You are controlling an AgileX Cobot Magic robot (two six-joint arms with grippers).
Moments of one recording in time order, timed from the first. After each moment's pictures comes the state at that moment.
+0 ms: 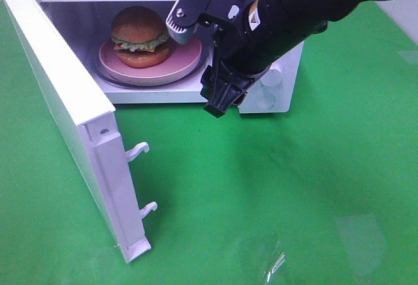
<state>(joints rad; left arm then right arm) 0.03 0.00 -0.50 -0.07 1.04 0.01 0.69 1.68 -1.16 -0.22 0.40 -0.29</state>
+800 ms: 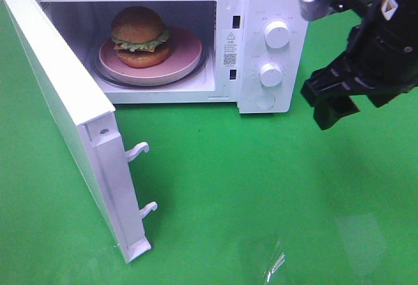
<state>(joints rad) 0.03 0.00 -0.50 -0.07 1.04 0.01 0.49 1.44 -1.08 -0.20 0.94 0.20</state>
